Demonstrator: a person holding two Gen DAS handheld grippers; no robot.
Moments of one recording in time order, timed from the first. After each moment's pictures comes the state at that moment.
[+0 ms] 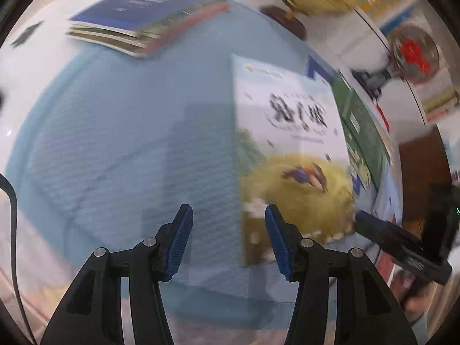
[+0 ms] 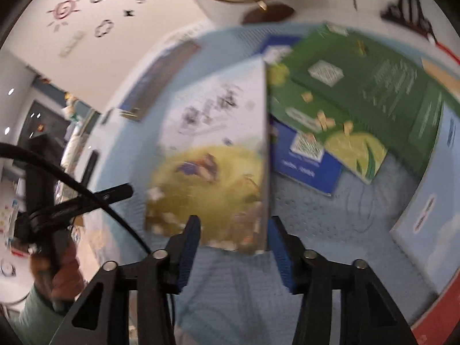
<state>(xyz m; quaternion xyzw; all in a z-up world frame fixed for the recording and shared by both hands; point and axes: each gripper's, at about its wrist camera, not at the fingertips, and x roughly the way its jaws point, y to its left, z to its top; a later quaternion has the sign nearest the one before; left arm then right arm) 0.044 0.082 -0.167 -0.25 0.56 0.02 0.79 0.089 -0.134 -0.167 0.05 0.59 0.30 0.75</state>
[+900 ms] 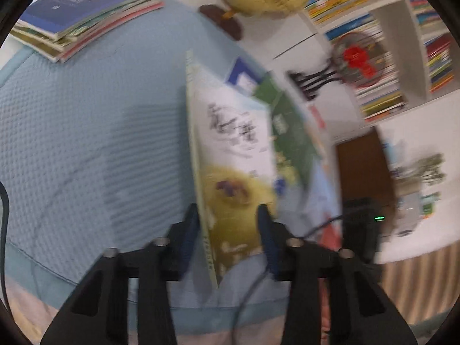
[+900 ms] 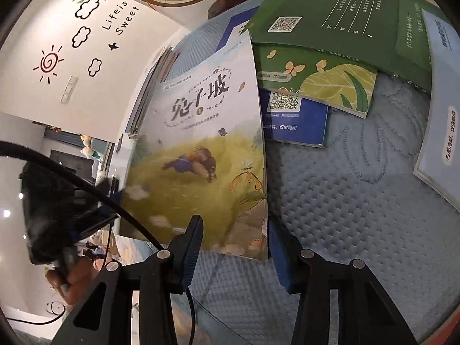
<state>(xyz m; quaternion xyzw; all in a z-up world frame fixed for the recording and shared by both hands) 0.048 0.079 -0.153 -0.34 0.51 -0.11 0.78 0.085 -0.170 -0.195 0.18 0.61 0.31 0.71</state>
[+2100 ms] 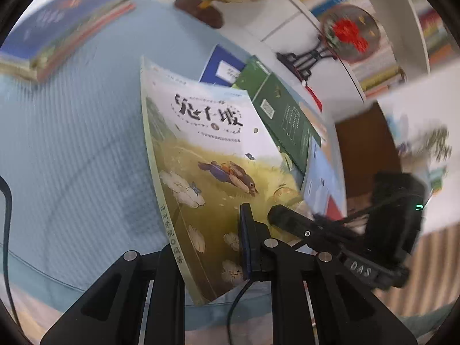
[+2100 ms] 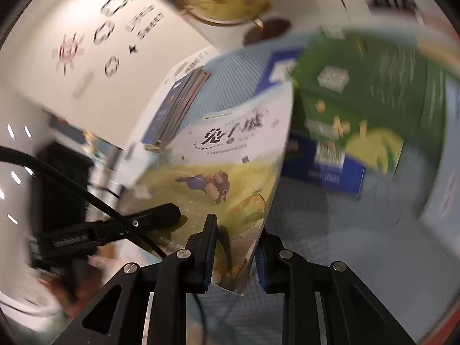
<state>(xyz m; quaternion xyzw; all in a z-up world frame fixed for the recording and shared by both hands) 0.056 0.051 -0.128 -0.28 0.53 -0.14 0.79 0.090 -0.123 -0.136 0.11 0.54 0.33 0.77</state>
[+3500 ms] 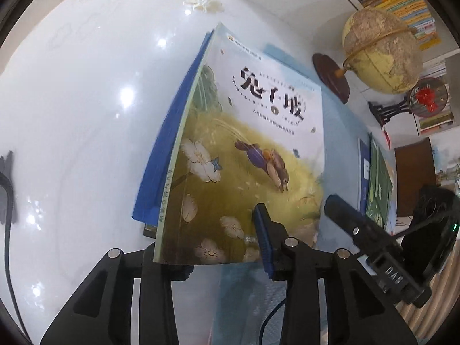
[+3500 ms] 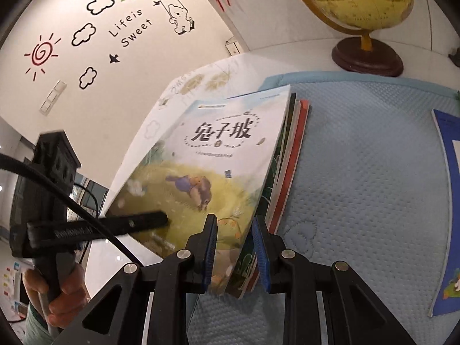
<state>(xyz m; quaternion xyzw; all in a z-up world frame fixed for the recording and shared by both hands) 0.183 0.360 -0.162 -0.23 0.61 -0.09 0.76 0.196 0.151 -0.149 0.14 0.52 0.25 0.80</state>
